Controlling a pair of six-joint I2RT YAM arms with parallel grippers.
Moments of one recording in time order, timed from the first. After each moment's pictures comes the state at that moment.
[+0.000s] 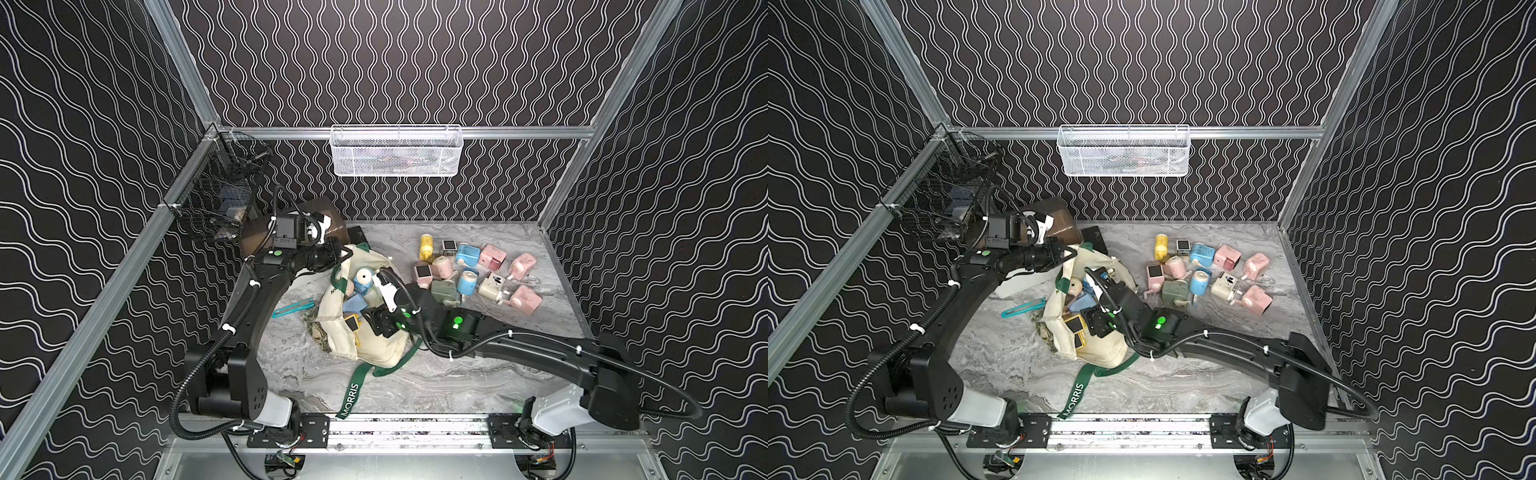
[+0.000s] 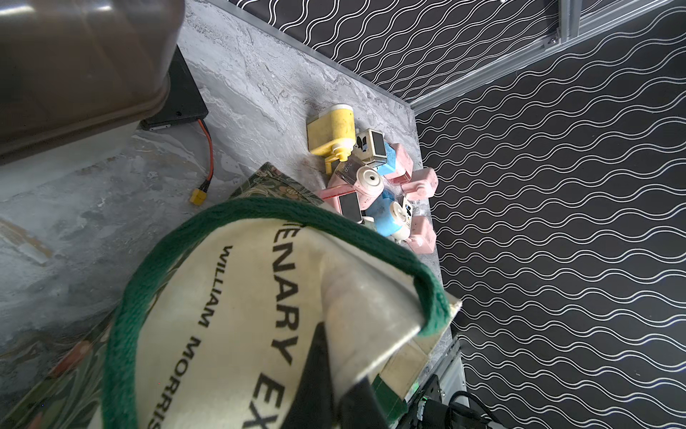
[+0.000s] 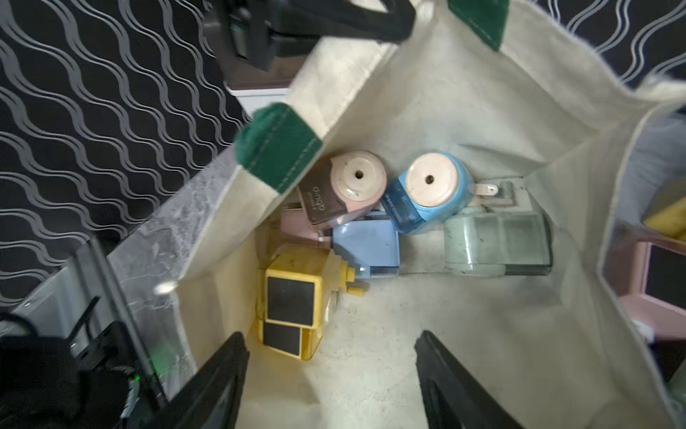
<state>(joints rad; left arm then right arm) -0.01 1.47 1.31 -0.55 0.68 -0.50 1.11 1.55 1.19 -0.20 0.26 0.39</state>
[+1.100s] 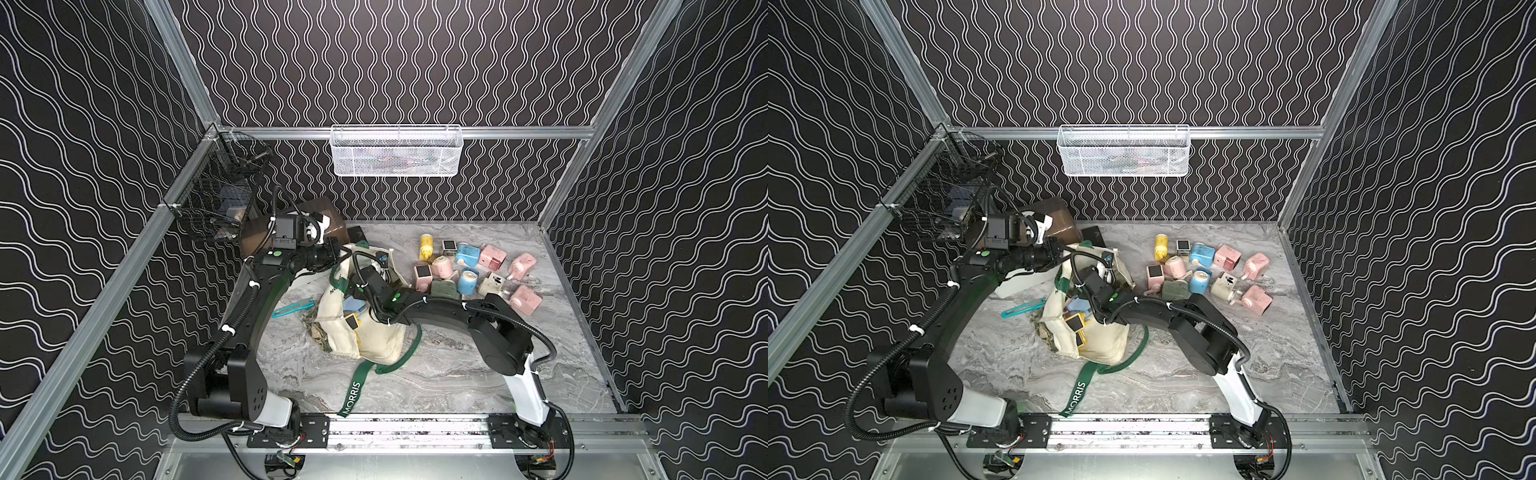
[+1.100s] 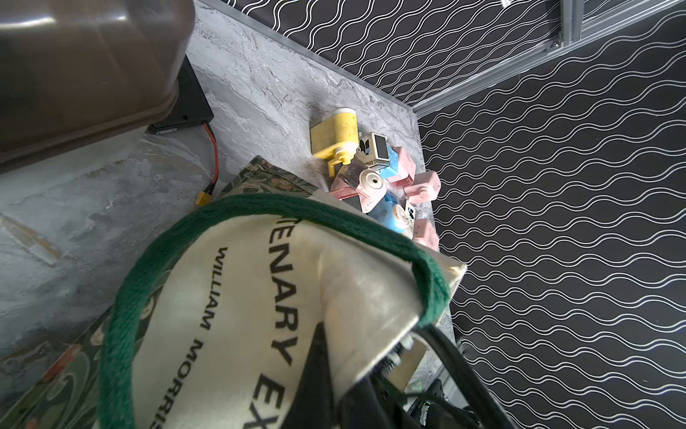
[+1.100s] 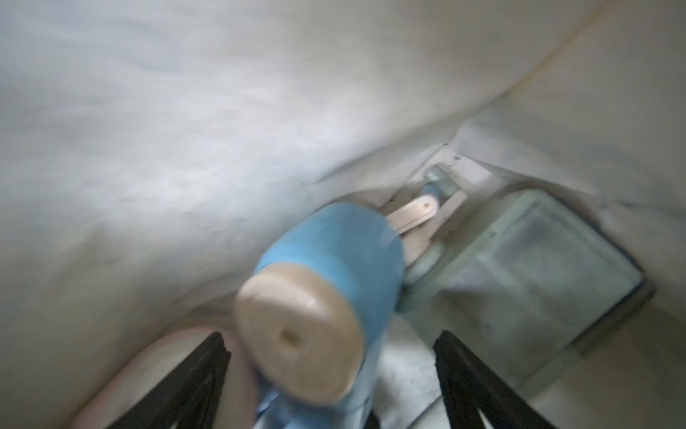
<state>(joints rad) -0.01 1.46 1.30 -0.54 0.67 -0.50 0.96 2.17 1.58 -0.05 0.49 0.86</state>
